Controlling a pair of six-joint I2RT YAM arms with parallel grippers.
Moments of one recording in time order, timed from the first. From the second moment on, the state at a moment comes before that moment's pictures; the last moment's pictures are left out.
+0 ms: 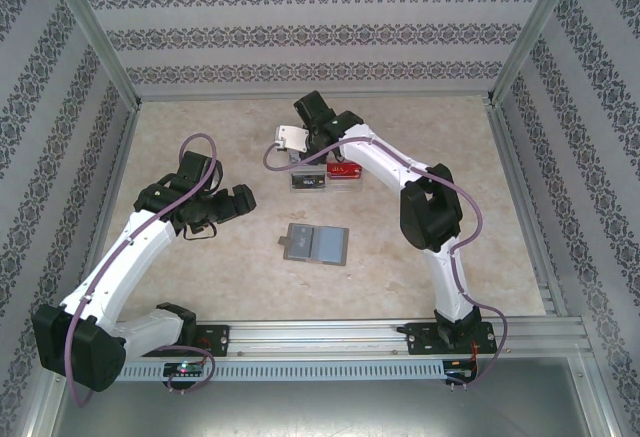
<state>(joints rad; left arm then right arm) -0.29 1.12 1.00 -0.94 0.08 -0.67 0.62 2.19 1.97 -0.75 0.03 -0.87</state>
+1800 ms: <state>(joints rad) -0.51 1.44 0.94 -0.58 0.26 -0.82 0.68 1.40 0.76 -0.42 -0.10 0.66</state>
